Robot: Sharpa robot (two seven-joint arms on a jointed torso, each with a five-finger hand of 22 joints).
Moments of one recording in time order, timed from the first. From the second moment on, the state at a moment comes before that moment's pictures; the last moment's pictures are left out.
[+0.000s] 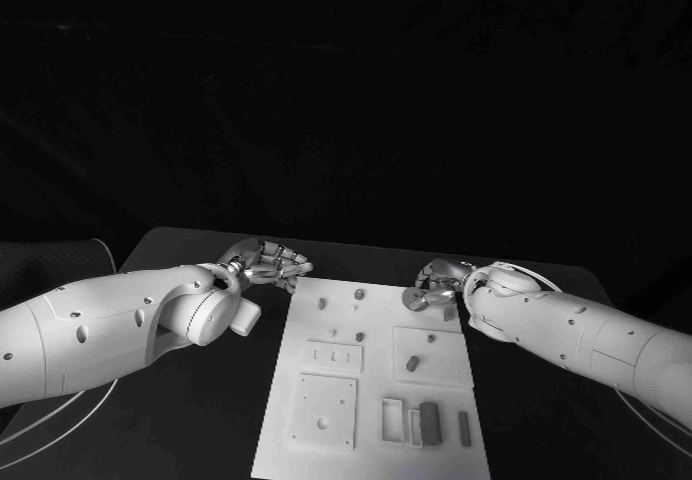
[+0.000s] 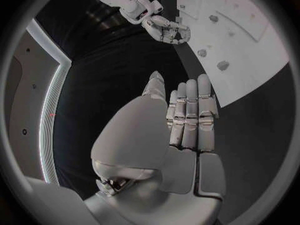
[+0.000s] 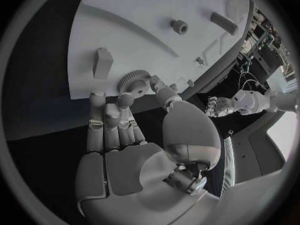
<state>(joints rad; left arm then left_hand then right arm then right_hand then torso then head) 1.40 -0.83 -0.23 1.40 -0.24 -0.36 0.09 1.59 -0.08 -0.09 0.29 0.06 0.80 0.18 0.35 0.46 1.05 0.13 0.28 0.36 1.02 0.05 0.49 0.90 0.08 1.05 -0.04 0.36 0.95 1.22 -0.44 -0.11 0.81 -1.31 -0.17 -0.04 0.95 -0.15 0.43 -0.27 0.10 0.72 0.17 0.18 0.50 1.01 0.06 1.02 0.95 1.04 -0.04 1.55 0.85 0.23 1.02 0.01 0.97 1.31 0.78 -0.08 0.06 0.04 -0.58</state>
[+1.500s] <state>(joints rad) 1.40 -0.82 -0.23 1.40 -0.24 -0.36 0.09 1.59 -0.08 -0.09 0.29 0.06 0.80 0.18 0.35 0.46 1.05 0.13 0.27 0.36 1.02 0.05 0.49 0.91 0.08 1.05 -0.04 0.36 0.96 1.22 -0.43 -0.11 0.80 -1.31 -0.15 -0.04 0.96 -0.13 0.40 -0.28 0.11 0.70 0.18 0.19 0.48 1.00 0.07 1.03 0.93 1.03 -0.03 1.55 0.84 0.23 1.01 0.02 0.97 1.31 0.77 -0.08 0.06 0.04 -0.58</state>
